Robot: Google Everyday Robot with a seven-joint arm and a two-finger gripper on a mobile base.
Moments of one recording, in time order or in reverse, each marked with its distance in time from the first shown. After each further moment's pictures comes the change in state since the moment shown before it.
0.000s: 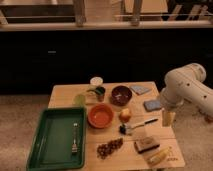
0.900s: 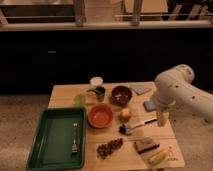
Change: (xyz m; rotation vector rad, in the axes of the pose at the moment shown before) arm -0.033 -0.003 0.015 0.001 0.039 -0.131
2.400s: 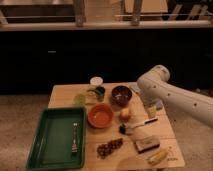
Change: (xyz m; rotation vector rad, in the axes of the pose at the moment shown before) arm -0.024 -0.058 0.047 0.058 0.060 -0.169
